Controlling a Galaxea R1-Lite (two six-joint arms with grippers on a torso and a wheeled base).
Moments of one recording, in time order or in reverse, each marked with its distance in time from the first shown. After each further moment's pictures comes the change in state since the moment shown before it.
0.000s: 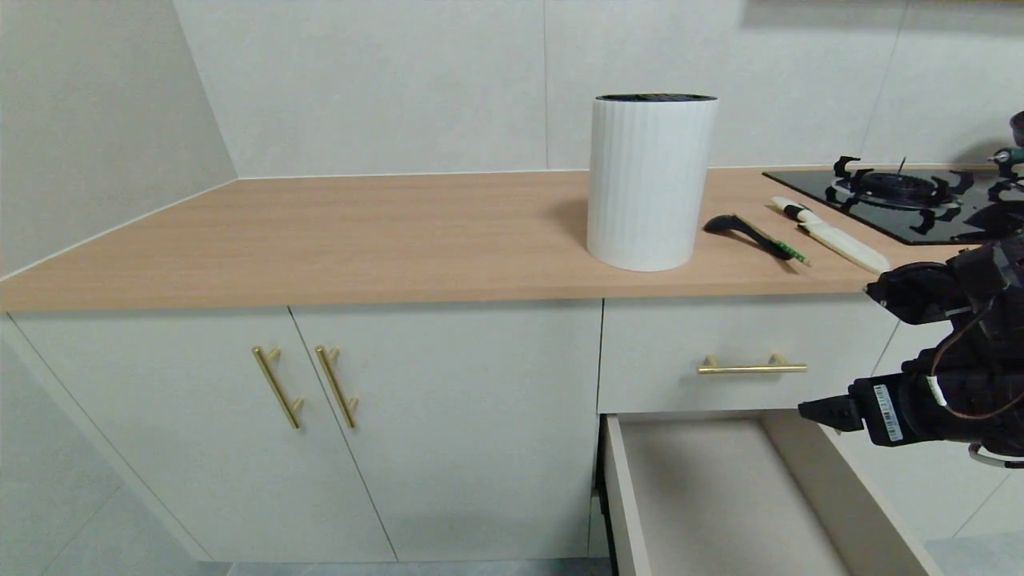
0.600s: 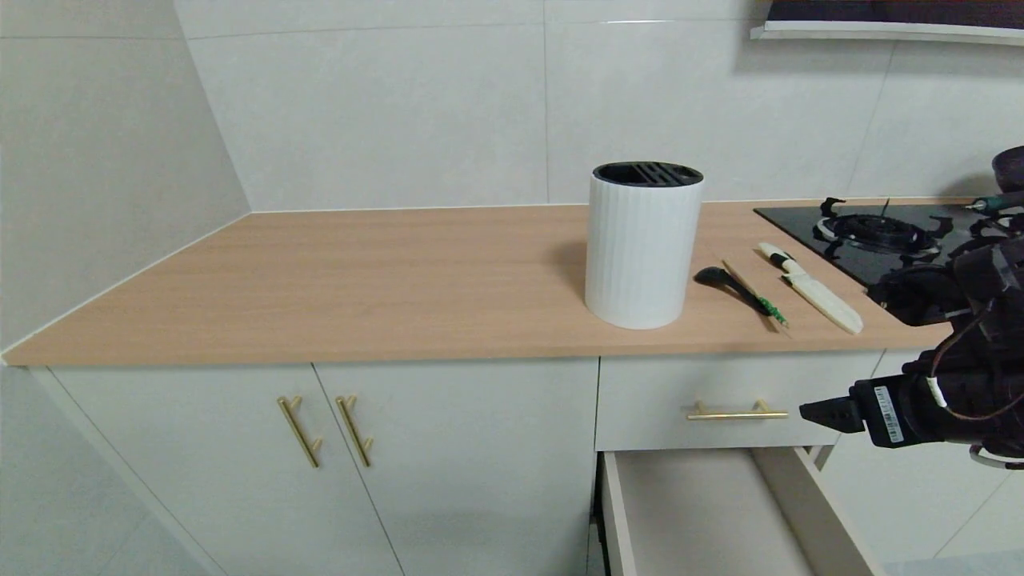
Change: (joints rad) left arm 0.000 0.000 0.000 0.000 0.000 0.000; right arm 0.000 0.003 0.004 0.000 -0.002 -0.001
